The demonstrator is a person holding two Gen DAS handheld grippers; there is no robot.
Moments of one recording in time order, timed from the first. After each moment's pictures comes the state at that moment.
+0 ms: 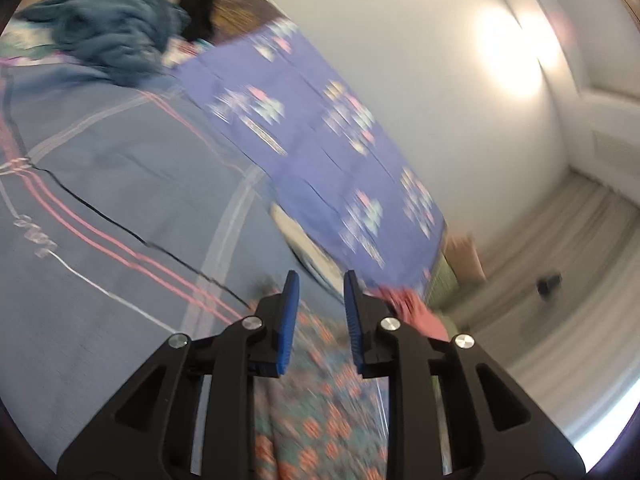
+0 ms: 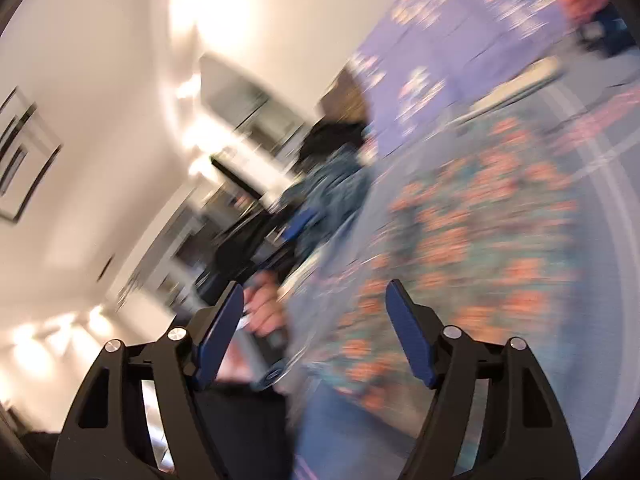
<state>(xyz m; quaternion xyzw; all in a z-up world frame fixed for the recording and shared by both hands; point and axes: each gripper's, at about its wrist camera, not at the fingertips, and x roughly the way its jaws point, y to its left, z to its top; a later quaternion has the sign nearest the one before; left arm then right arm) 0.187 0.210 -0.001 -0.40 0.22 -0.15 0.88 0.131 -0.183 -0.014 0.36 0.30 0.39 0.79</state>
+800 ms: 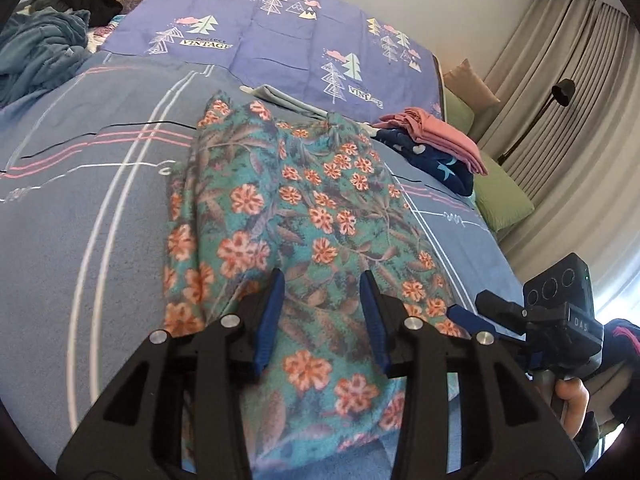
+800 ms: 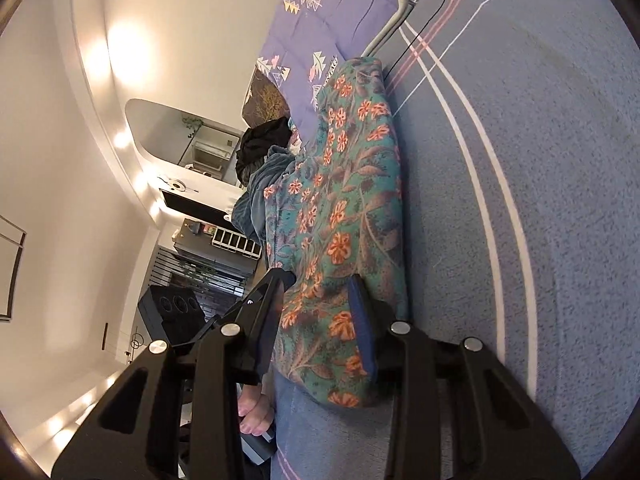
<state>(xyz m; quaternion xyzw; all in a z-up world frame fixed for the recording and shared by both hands) 0.130 0.089 -0.052 -0.16 0.36 -0.20 0.90 0.138 -0.219 -0.088 0.44 0.39 0.33 0.74</state>
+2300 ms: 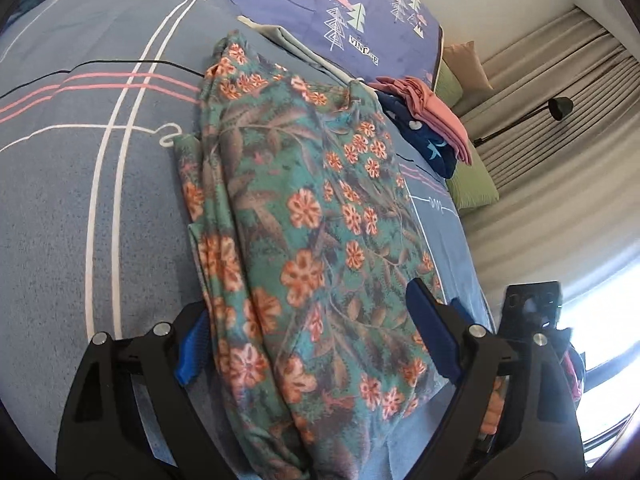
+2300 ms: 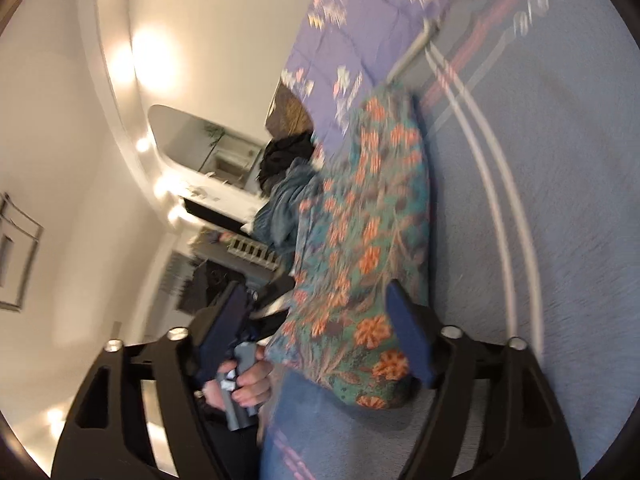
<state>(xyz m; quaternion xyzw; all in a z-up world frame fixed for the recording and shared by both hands) 0.188 0.136 -0.067 -0.25 0.47 -0.28 0.80 0.123 -0.237 -0.055 0.43 0.33 0.34 0.77</state>
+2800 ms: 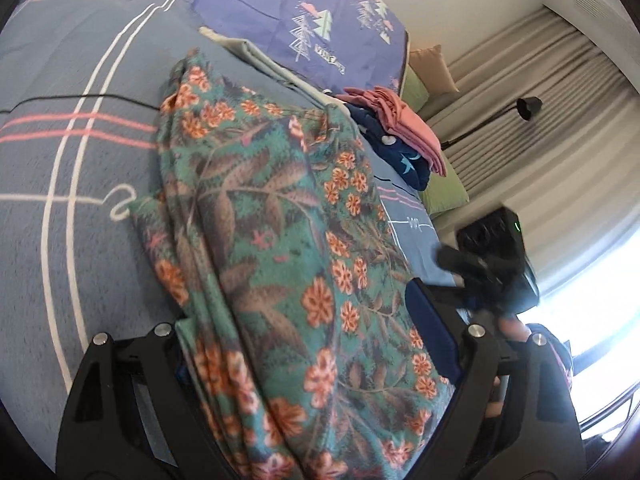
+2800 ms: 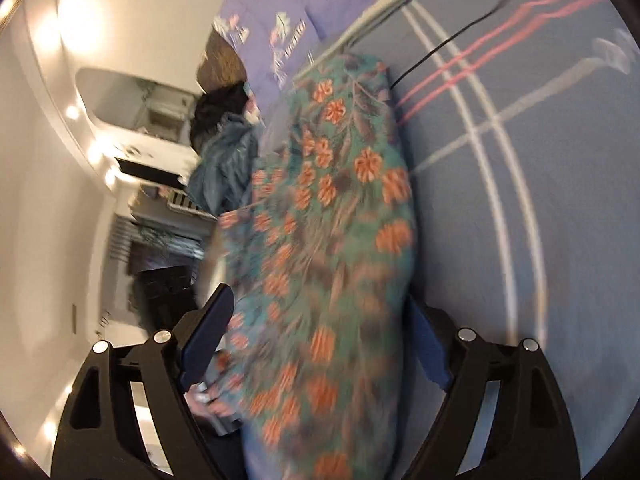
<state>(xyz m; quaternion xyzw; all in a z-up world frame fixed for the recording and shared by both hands) 0.229 0.132 -0.074 -0.25 0.44 -0.34 0.79 0.261 -0.184 -0.068 0.34 0.50 0.31 0.73</state>
